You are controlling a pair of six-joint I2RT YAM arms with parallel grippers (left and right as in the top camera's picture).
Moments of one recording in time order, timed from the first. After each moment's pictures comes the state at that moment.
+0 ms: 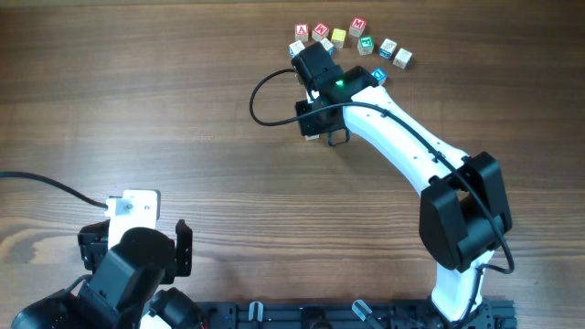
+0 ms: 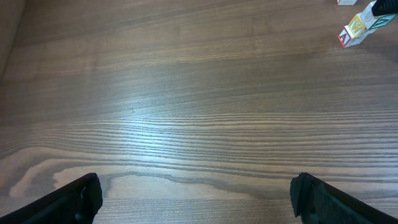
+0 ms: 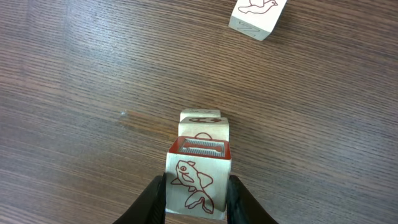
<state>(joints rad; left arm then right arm) -0.67 0.64 1.17 -1.50 -0.54 -0.43 0.56 2.01 1.63 -0.87 0.03 0.29</state>
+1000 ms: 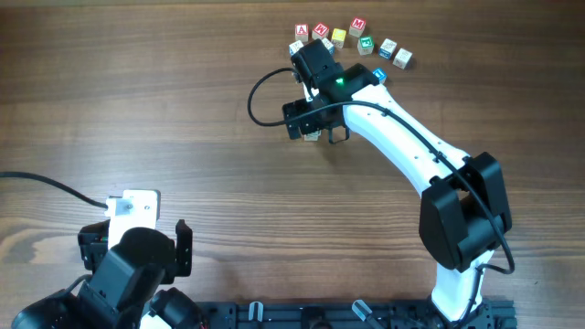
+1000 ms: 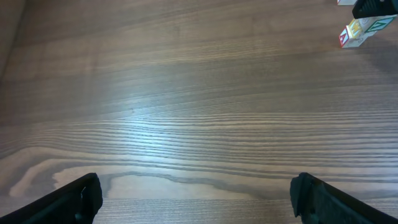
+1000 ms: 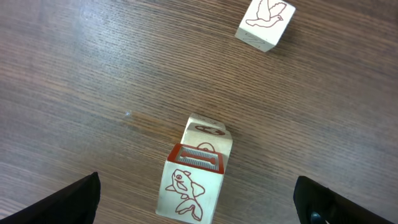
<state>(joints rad) -0.67 0.64 1.17 -1.50 -0.54 -0.43 0.56 2.01 1.65 -0.88 0.02 0.26</state>
